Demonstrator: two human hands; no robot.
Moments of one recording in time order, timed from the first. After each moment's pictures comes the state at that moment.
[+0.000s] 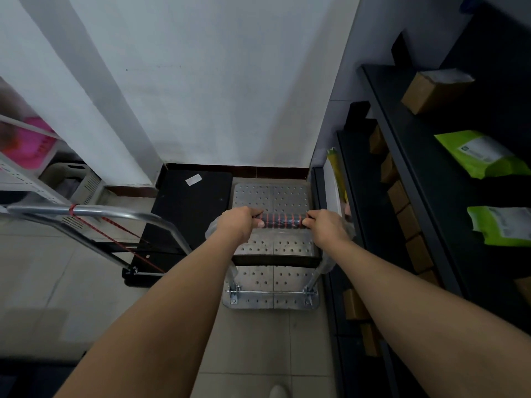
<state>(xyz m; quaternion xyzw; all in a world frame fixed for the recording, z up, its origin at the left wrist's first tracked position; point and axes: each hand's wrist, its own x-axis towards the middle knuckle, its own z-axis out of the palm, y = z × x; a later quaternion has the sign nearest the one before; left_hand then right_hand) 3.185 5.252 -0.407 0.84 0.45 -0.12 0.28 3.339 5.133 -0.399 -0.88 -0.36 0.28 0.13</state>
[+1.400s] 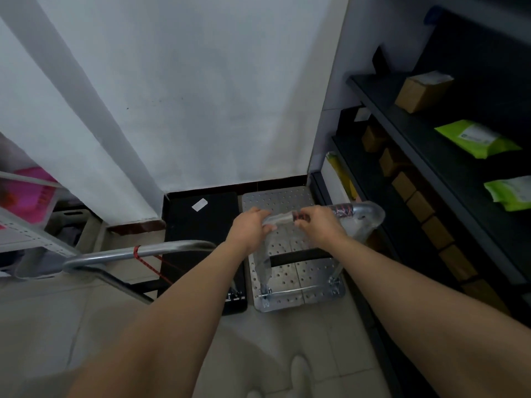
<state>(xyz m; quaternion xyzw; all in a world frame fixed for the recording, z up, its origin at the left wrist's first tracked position) 3.078 5.329 -0.373 0.90 0.31 -0.02 0.29 3.204 5.207 -0.355 -0.88 -0.36 0.22 0.20</state>
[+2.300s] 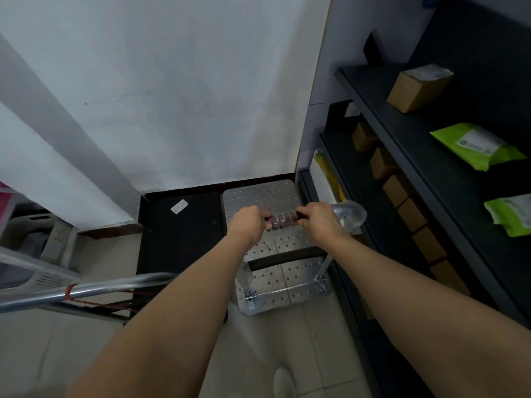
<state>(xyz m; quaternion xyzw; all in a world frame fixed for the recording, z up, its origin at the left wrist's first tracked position) 3.202 5.346 -0.392 0.87 0.36 -0.07 0.32 3.327 5.228 -0.399 -0.89 -0.39 0.20 0.12</state>
